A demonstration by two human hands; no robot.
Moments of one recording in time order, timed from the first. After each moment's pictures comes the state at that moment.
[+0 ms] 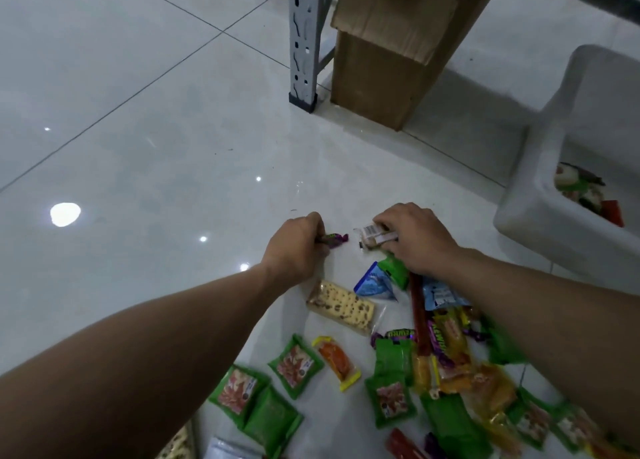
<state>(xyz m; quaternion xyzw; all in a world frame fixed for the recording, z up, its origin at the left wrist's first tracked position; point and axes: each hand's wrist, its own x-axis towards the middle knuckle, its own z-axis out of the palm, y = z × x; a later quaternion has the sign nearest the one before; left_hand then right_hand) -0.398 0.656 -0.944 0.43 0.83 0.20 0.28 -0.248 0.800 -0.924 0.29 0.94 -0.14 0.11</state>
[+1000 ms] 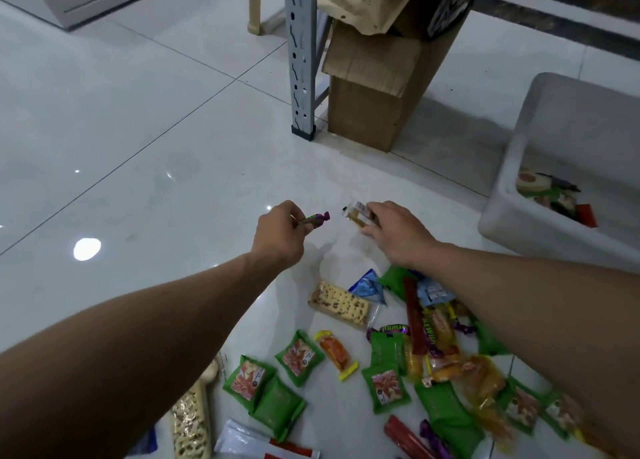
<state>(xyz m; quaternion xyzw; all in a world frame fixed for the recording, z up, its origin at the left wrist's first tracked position) -0.402 0.643 -0.893 0.28 0.86 0.35 0.25 -0.257 0.781 -0.891 0.34 0.91 -0.23 0.03</state>
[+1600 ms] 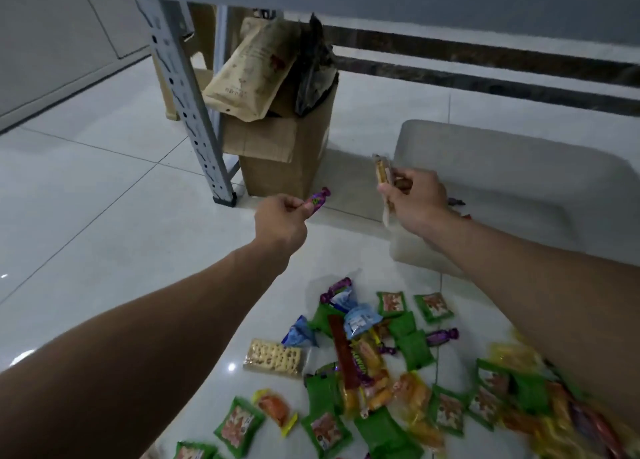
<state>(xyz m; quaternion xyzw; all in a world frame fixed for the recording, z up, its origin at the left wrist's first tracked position) -0.325 0.762 -0.799 0.28 0.76 0.50 0.30 -0.161 0.854 -0.765 0.55 0.70 -0.35 -0.30</state>
